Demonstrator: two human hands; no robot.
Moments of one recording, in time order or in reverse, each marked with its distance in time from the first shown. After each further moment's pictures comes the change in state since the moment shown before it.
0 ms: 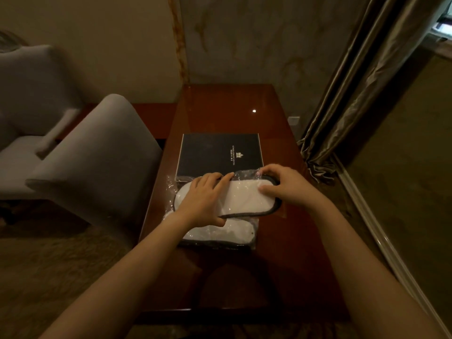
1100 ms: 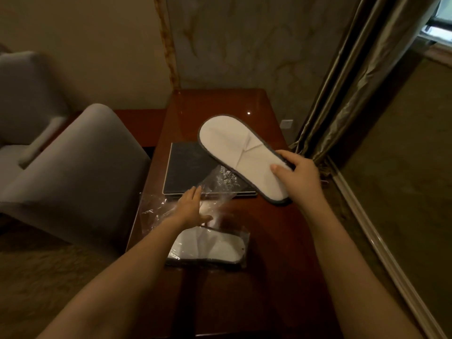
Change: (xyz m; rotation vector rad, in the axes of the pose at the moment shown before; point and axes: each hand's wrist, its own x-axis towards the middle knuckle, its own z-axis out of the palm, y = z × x) left_hand 0.049 -0.030 0.040 -0.224 -0.242 -0.423; right_hand 0.015 0.004 -0.032 0.257 0.544 0.079
